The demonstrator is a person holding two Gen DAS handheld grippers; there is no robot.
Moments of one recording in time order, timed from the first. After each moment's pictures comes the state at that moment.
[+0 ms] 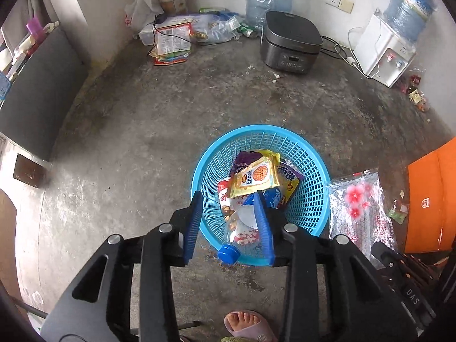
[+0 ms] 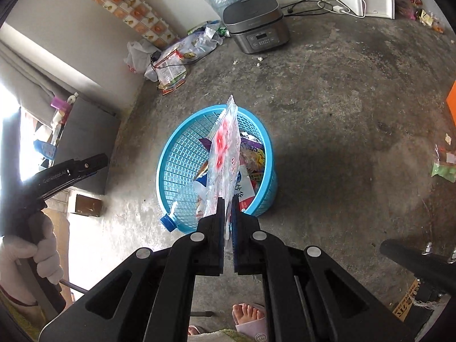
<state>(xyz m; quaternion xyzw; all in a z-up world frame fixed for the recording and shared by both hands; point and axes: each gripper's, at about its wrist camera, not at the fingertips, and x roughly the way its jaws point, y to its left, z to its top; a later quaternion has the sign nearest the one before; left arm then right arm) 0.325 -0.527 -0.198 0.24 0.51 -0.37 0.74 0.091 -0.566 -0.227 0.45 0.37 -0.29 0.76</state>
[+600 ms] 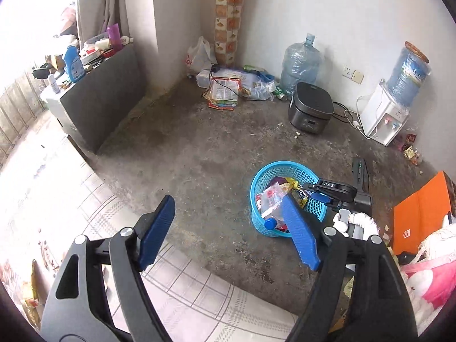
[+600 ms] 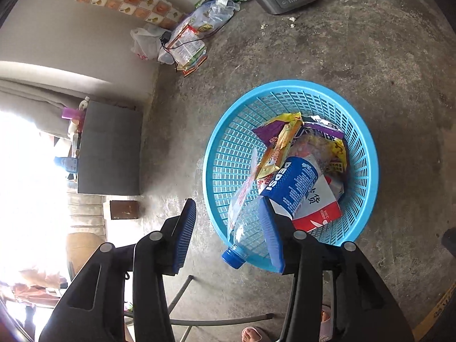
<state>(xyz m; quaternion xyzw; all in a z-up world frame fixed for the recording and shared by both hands) 0.295 -0.299 -0.020 0.13 0.42 -0.33 0.83 0.205 -0.594 -0.271 0.56 0.37 -0.21 0.71</state>
